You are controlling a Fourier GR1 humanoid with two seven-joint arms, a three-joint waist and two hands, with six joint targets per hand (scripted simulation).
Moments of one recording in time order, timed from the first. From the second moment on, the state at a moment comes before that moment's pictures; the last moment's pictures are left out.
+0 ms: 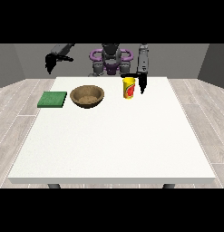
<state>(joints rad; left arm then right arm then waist) -0.26 0.01 0.09 -1.07 0.04 0.13 -0.64 -0.13 -0.25 -0.24 -1.47 -0.21 0.29 -0.24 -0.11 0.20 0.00</state>
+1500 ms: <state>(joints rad) -0.43 0.09 0.04 -0.64 -0.16 0.47 -0.78 -0.15 -0.32 -0.29 -1.32 -0.22 0.35 -0.22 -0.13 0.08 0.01</state>
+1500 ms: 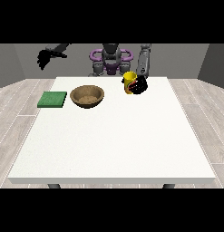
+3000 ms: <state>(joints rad) -0.96 0.20 -0.46 -0.57 -1.04 0.47 0.26 -0.19 -0.39 -0.34 -1.04 -0.23 0.45 -0.28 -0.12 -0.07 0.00</state>
